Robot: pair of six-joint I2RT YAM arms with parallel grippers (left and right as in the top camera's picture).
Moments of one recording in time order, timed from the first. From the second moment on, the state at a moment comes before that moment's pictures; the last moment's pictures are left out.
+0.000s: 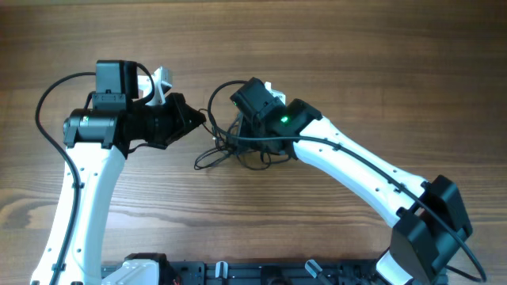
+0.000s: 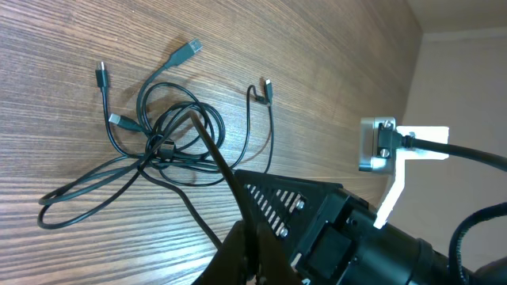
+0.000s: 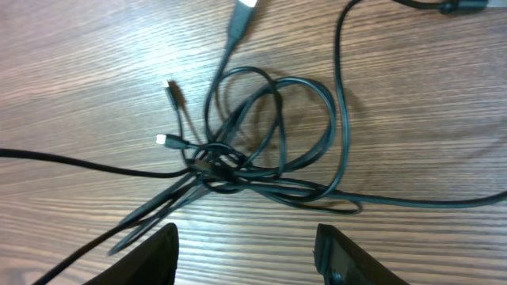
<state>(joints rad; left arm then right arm) -0.03 1.34 1.21 -0.95 0.63 -0.51 0.77 1.76 1.41 -0.83 0.00 0.95</state>
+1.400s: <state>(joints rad) -0.03 1.34 1.21 -0.96 0.60 -0.52 0.78 1.75 1.10 -0.43 0.03 1.15</state>
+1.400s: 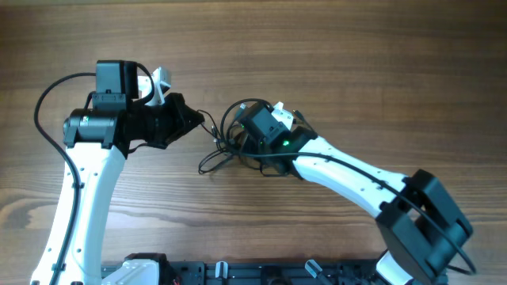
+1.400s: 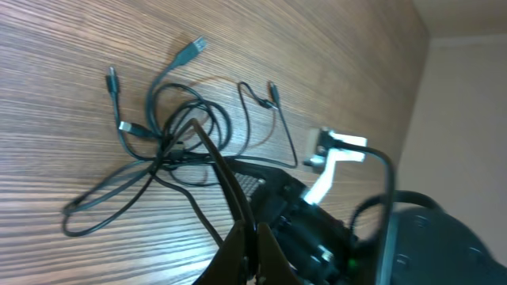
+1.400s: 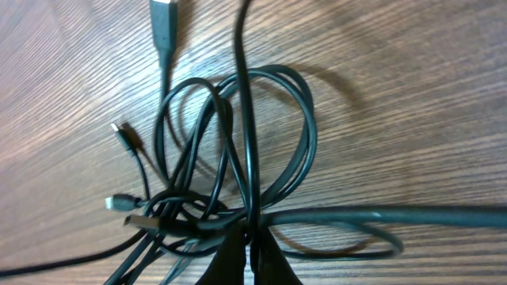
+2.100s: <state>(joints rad) -0.03 1.47 1.21 -1.02 0.37 -0.54 0.52 1.19 1.12 -0.73 -0.04 0.85</state>
